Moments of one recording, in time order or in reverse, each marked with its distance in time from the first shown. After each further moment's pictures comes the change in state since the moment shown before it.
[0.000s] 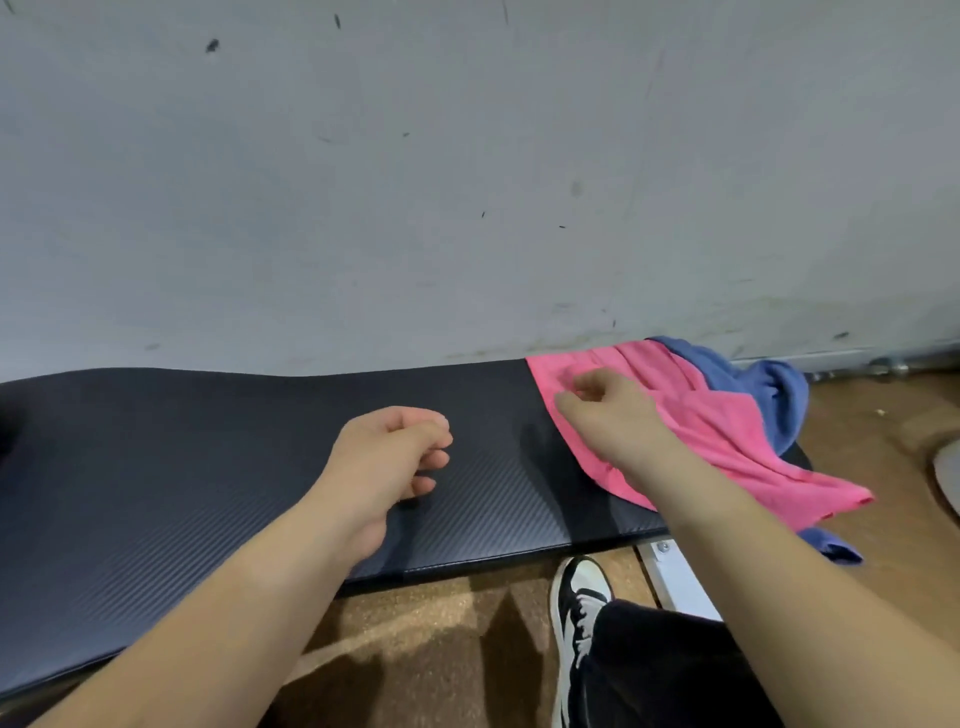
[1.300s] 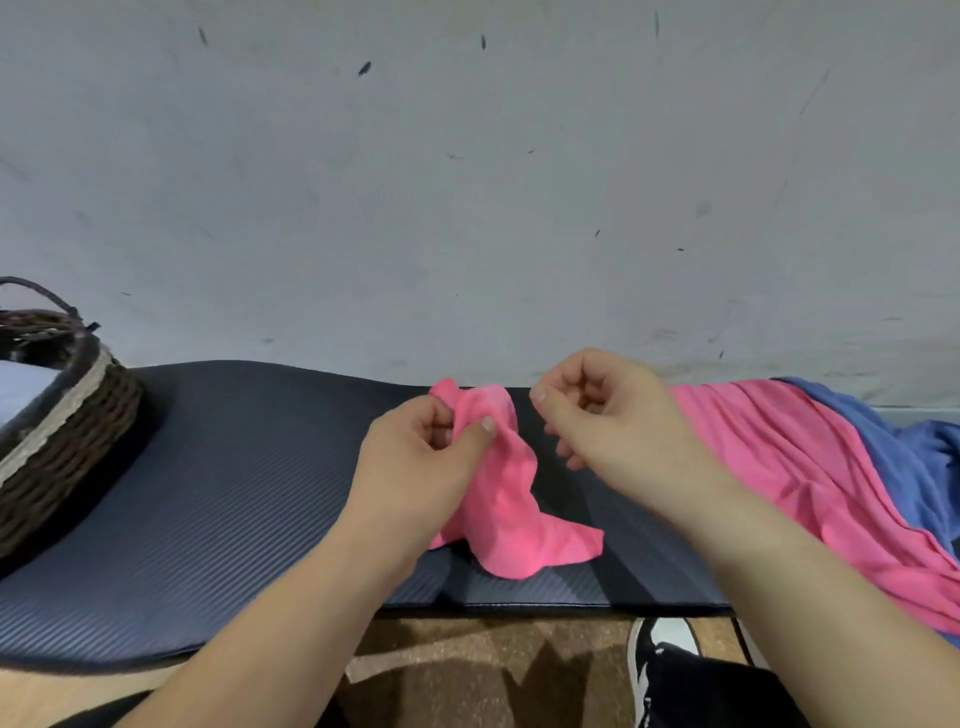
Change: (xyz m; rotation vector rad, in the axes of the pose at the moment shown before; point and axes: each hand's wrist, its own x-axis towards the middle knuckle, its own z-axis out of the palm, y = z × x) left_hand -0.020 0.023 -0.058 0.168 0.195 0.326; right_hand -0.034 -0.099 0.061 0.217 -0.188 -0.414
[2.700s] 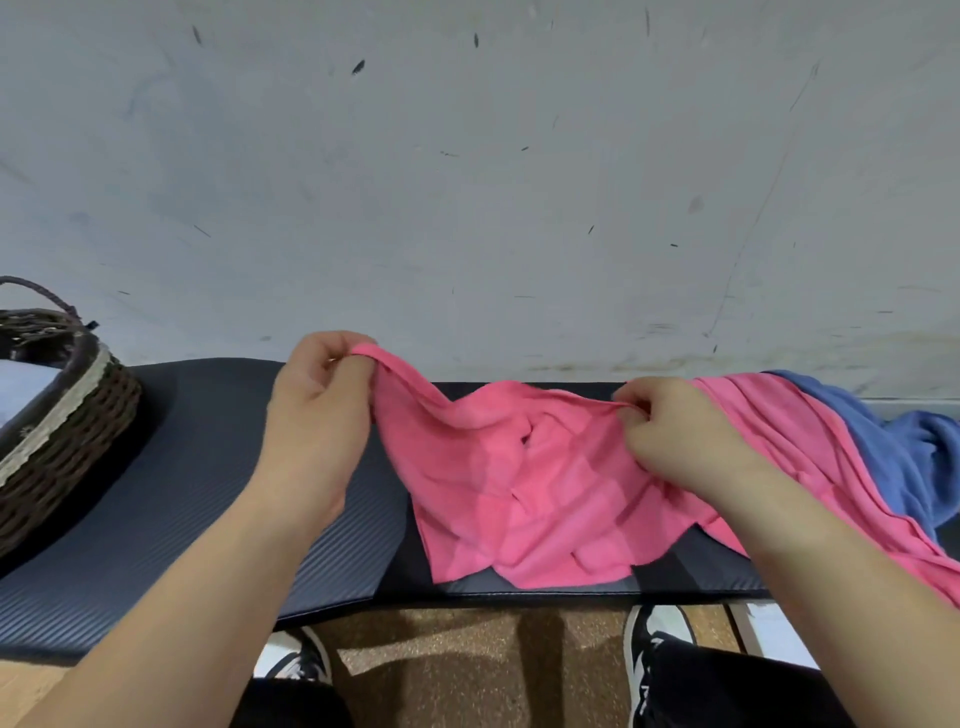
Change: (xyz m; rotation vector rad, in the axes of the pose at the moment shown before) left_hand 0.023 0.012 -0.045 -0.252 0.237 0.045; right_hand 0.009 0.040 -0.044 -0.598 -0.014 0.170
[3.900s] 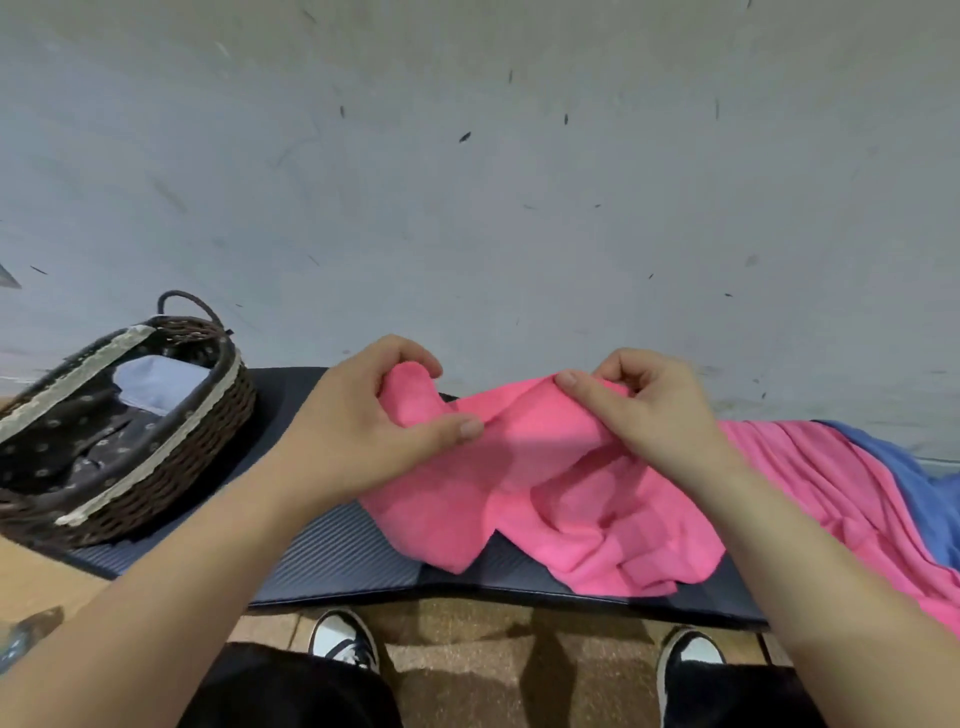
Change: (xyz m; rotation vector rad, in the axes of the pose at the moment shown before) left_hand -0.017 0.057 -0.084 0.651 -0.223 0.364; right_hand -0.013 -0.098 0.004 0.574 0.145 -0.398
